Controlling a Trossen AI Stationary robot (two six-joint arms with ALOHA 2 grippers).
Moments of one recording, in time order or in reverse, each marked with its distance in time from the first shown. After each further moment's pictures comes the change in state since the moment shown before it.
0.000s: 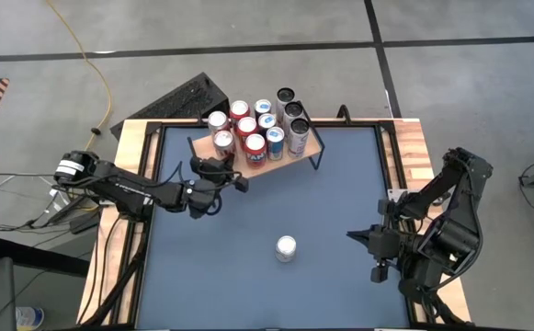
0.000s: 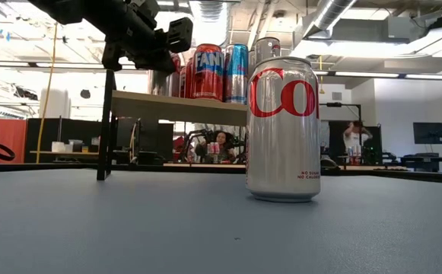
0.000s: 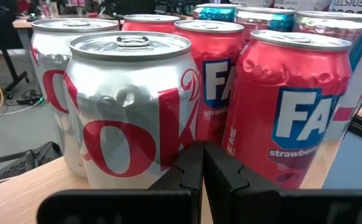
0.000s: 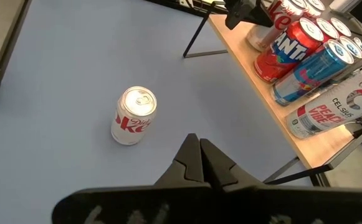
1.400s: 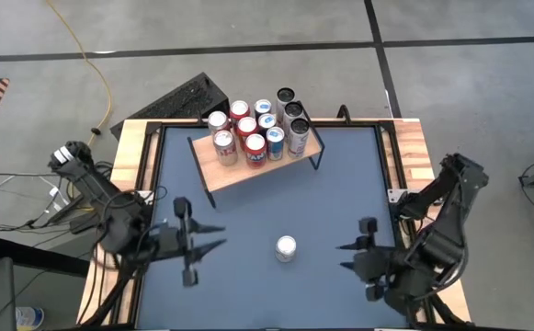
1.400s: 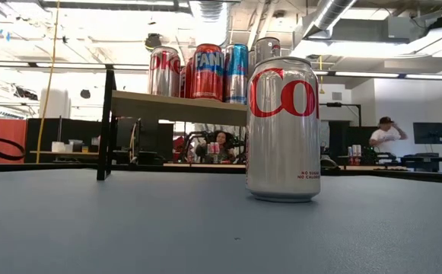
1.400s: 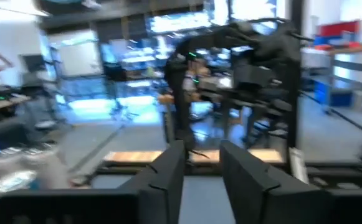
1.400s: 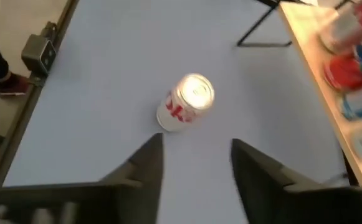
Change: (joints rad) left arm -0.677 -0.149 0.307 0.001 0.238 0.554; right arm -0.056 0.086 0.000 0.188 -0.198 -0.226
